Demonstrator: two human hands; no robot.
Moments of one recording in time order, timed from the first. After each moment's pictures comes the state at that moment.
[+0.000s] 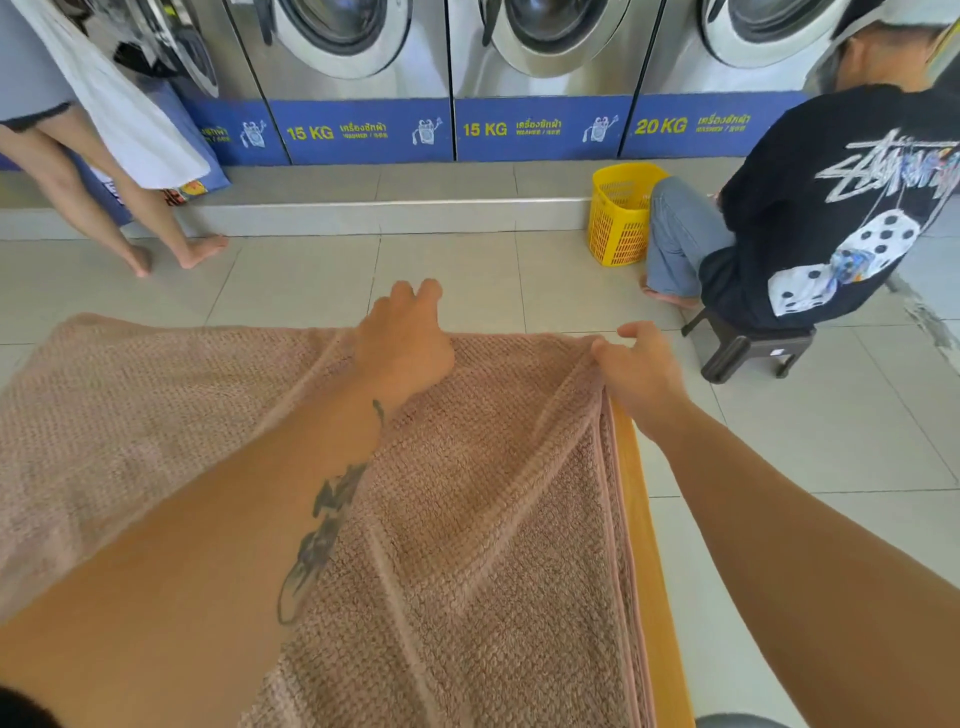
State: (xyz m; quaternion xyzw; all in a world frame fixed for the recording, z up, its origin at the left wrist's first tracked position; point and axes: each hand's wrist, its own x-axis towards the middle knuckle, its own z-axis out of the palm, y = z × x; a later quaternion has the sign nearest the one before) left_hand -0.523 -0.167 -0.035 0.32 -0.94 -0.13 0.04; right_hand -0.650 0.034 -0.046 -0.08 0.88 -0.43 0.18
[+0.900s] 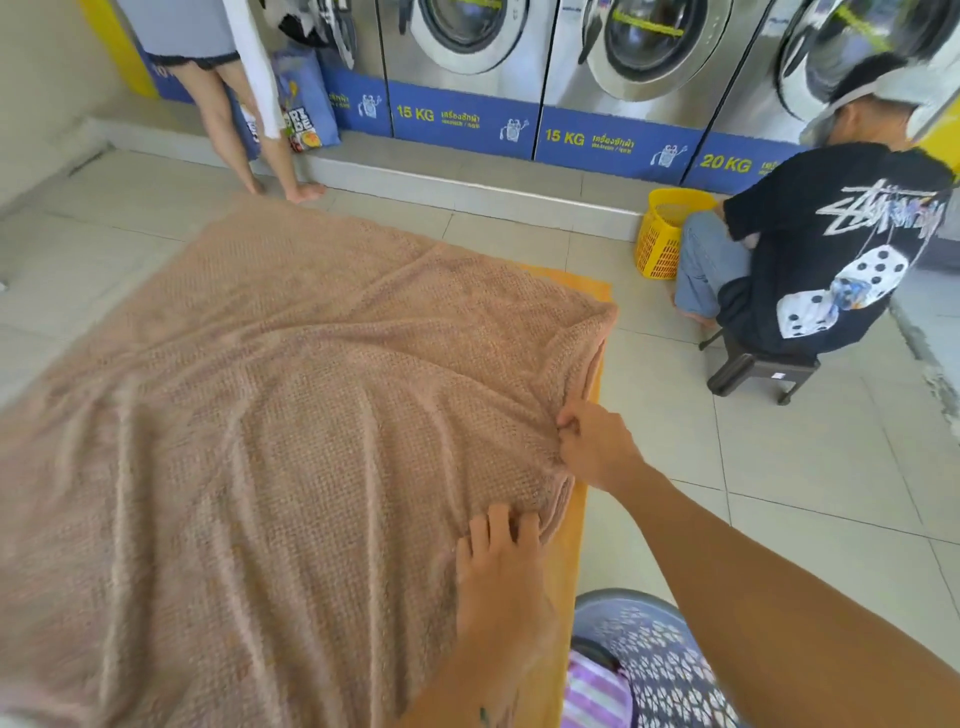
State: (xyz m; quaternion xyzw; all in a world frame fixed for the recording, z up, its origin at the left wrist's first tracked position) left_hand -0.277 0.239 -0.065 0.39 -0.89 -0.23 0.01; right_hand -0.475 0.204 -0.047 -0.33 0.88 -0.20 0.27
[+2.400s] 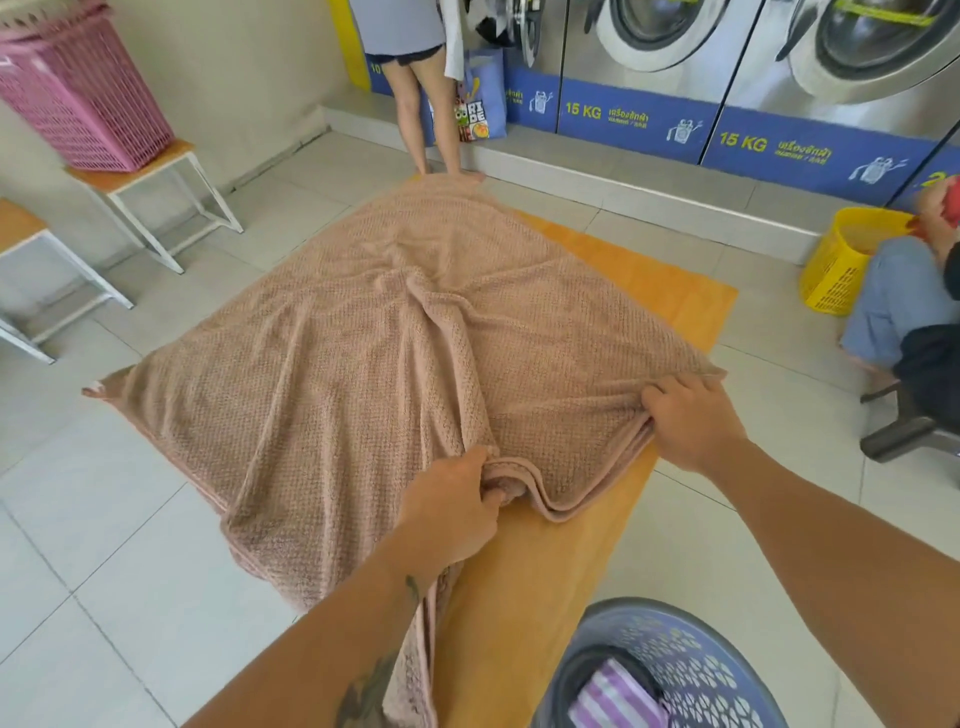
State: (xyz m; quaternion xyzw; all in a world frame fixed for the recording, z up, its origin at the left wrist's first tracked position) left_hand -0.210 0.211 -0.011 0.56 -0.79 -0.25 -0.02; right_hand -0.520 0.211 -0.054 -0.67 0.73 0.11 -0.01
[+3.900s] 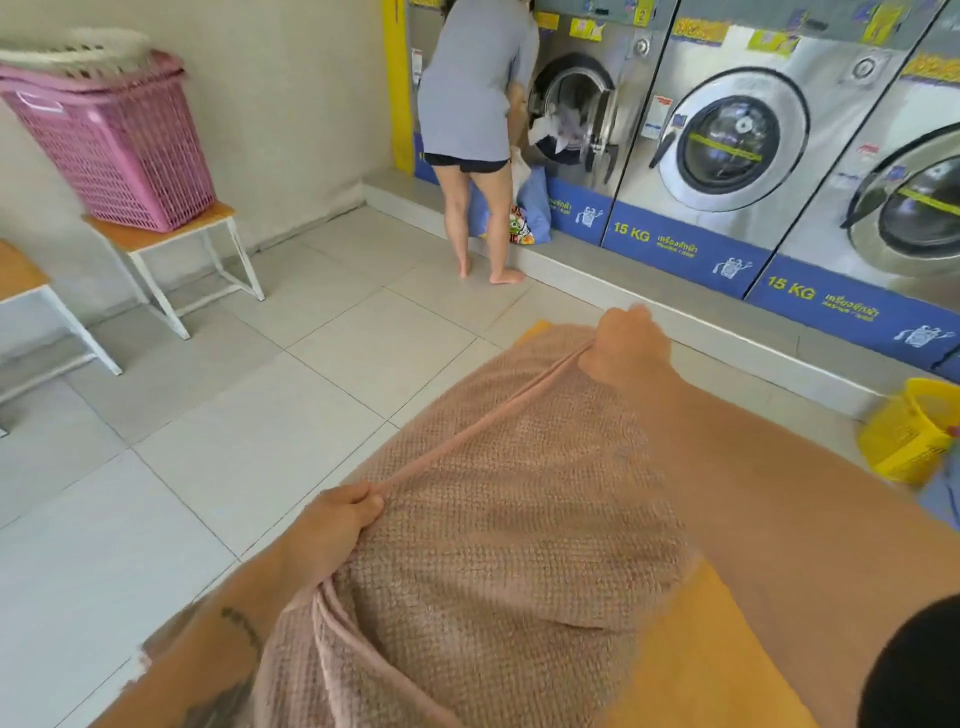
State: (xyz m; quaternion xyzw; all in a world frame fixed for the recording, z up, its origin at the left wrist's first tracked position) left_hand 0.064 -0.171 0.003 0.64 -0.52 -0.55 0.16; right_hand -0.266 -0.250 0.085 -0.56 0.83 -0.02 -0.03
